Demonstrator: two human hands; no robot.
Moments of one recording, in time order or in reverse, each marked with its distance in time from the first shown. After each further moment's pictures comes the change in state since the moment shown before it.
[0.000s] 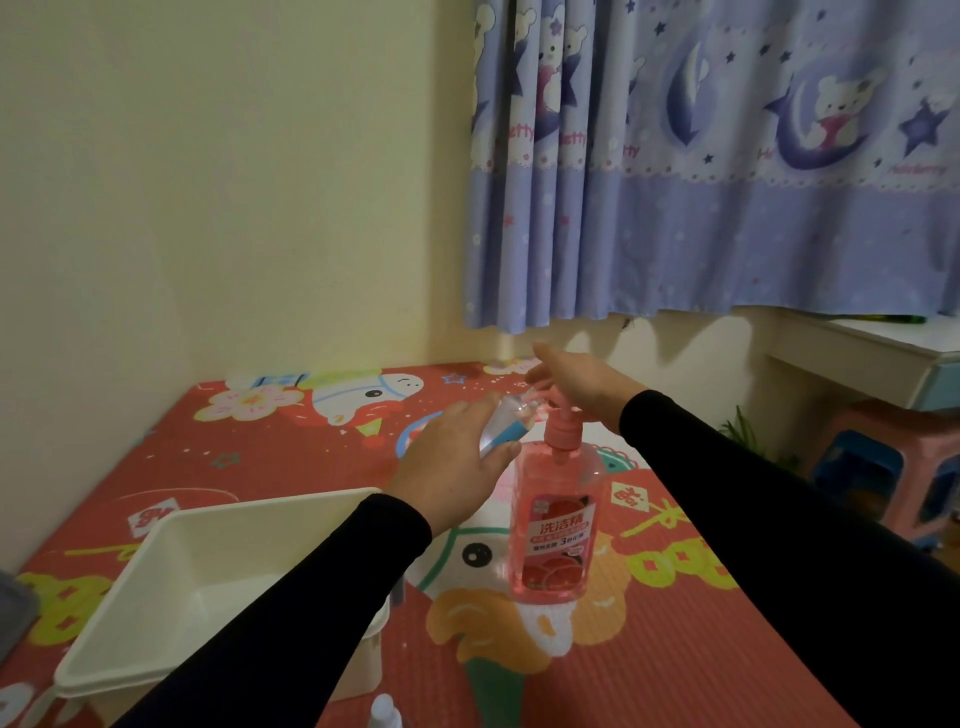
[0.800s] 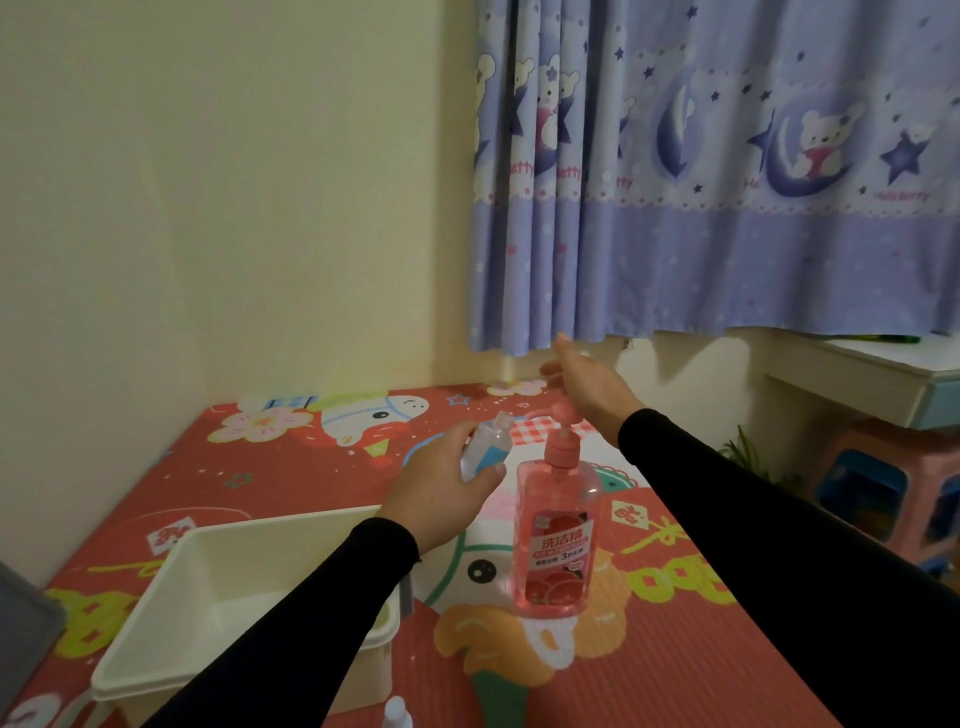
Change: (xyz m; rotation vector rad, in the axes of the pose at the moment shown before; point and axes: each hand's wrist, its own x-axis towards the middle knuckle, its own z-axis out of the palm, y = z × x) left_hand -0.014 -0.002 -0.015 -0.229 -0.004 -0.103; right_hand -0.019 -0.012 -0.010 0.094 0.200 -0.105
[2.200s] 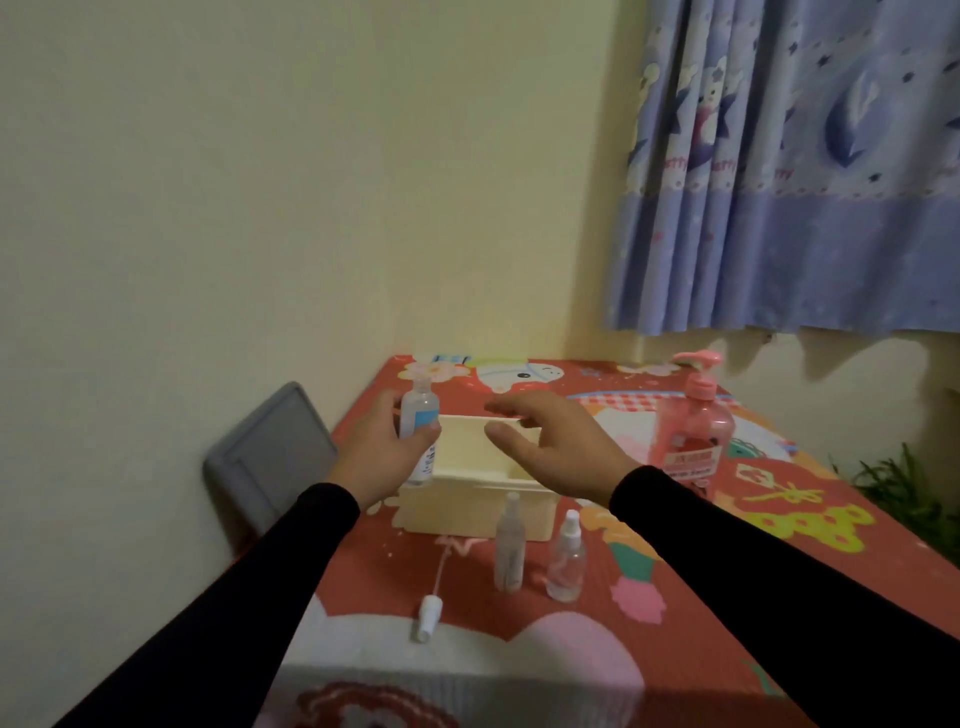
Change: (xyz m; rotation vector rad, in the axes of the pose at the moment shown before) left_hand -0.202 -0.054 -0.151 0.012 0.368 -0.265; right_hand -0.227 -0.067 0.118 -0.247 -0.359 -0.761
